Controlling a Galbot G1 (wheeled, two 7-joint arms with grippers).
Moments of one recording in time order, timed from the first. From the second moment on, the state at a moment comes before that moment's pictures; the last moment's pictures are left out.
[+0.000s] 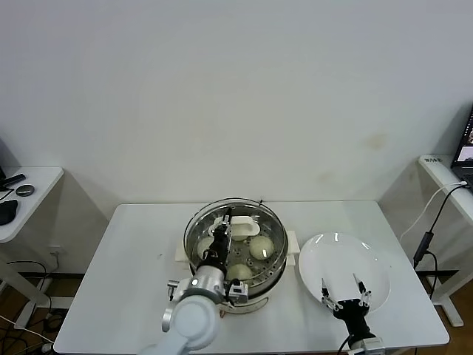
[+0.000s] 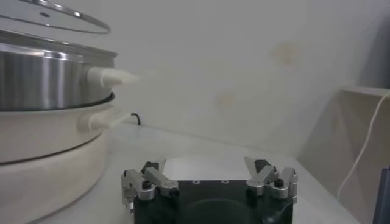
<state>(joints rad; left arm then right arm) 1.03 -1.25 0.10 -1.98 1.40 0.50 0.29 -1.59 1.57 0.76 1.87 -0.11 0.15 -0.20</state>
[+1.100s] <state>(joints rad) 1.09 -1.33 0.09 -1.95 1.44 0.49 0.26 -1.60 1.57 0.75 1.86 -0.12 0.16 -0.21</state>
